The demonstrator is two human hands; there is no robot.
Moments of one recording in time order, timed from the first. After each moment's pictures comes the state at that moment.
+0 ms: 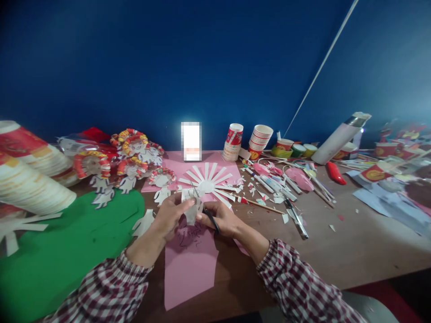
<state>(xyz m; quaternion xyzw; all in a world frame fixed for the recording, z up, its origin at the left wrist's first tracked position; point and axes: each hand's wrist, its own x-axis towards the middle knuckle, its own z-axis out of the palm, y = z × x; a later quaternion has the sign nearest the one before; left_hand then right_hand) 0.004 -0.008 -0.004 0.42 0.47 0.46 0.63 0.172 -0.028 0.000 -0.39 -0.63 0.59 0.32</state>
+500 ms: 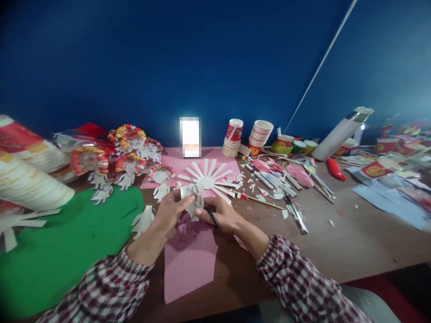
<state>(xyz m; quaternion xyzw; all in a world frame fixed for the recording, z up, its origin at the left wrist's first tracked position) 0.008 -0.011 -0.006 0.41 0.47 0.48 0.62 0.172 -0.029 0.001 -0.40 -0.63 0.59 0.32</state>
